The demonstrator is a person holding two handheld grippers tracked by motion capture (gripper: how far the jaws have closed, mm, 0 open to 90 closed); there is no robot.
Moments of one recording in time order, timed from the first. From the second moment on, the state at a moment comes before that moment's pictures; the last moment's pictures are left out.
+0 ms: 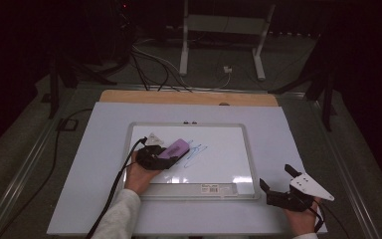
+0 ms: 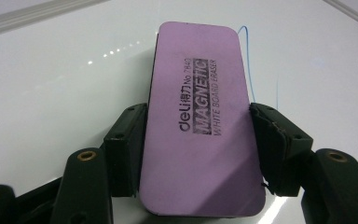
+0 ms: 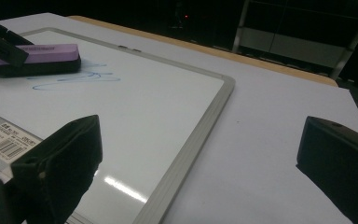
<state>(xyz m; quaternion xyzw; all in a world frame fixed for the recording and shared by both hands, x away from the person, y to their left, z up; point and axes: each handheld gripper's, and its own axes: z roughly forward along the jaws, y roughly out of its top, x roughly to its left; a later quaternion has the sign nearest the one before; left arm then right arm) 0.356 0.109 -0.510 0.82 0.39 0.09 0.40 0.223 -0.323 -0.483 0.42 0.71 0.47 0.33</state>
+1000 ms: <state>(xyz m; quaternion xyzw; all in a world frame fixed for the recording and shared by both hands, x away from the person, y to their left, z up) 0.369 0.086 -0.504 0.84 0.40 0.12 0.36 0.222 -0.324 -0.482 0.42 0.71 0.47 0.33</state>
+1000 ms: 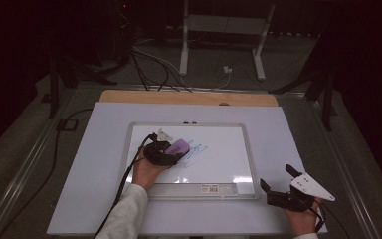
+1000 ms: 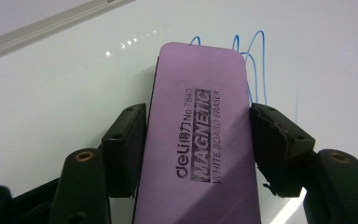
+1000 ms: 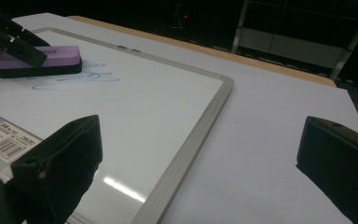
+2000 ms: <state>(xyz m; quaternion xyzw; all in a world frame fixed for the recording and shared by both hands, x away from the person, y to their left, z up) 0.364 0.096 -0.501 0.84 0.40 0.16 0.33 0.221 -0.323 -0.483 0.42 0.71 0.46 0.33</state>
